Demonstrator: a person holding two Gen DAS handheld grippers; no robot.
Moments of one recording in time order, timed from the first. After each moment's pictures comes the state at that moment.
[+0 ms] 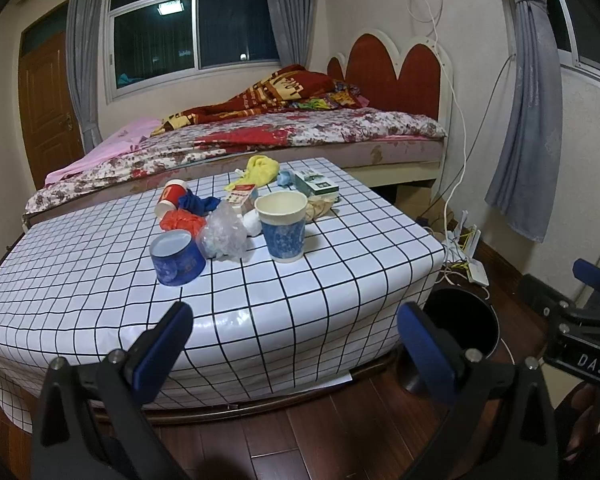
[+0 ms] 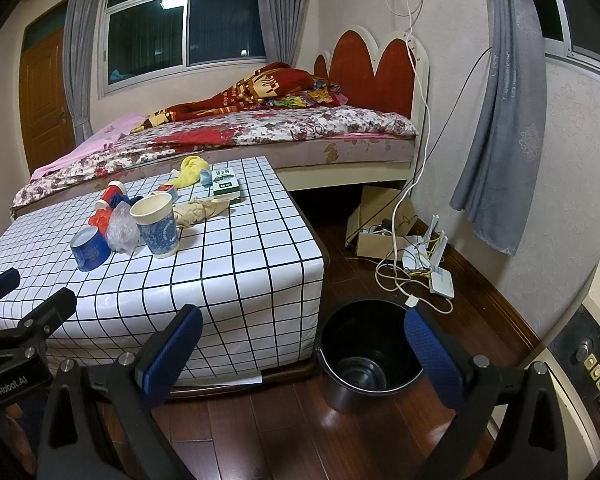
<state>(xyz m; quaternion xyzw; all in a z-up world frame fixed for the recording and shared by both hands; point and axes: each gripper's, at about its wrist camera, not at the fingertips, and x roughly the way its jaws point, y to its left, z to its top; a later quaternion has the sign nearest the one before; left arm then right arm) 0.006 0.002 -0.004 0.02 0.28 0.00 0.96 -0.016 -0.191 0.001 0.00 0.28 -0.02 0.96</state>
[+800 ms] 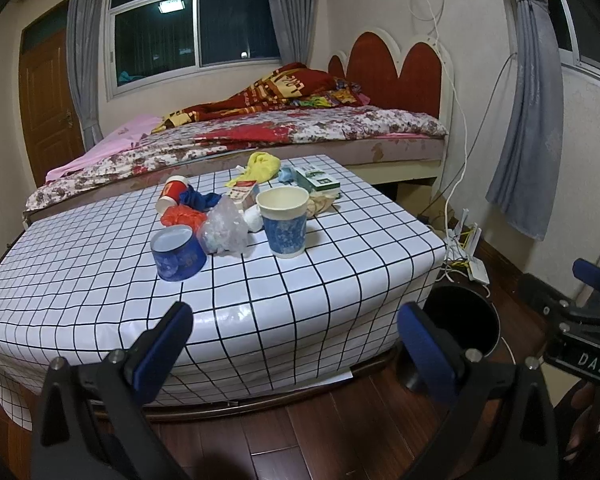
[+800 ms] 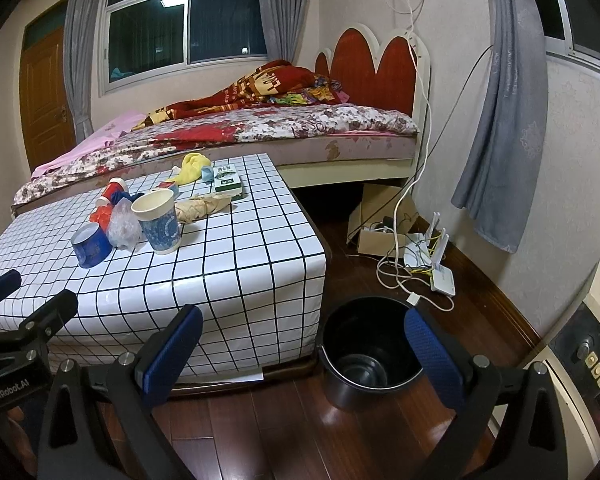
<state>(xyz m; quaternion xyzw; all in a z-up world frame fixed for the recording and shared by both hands) 0.002 0.001 -0.010 0.02 0.28 0.00 0.96 -0.016 -0.188 0.000 -0.01 0.28 -0.02 0.96</state>
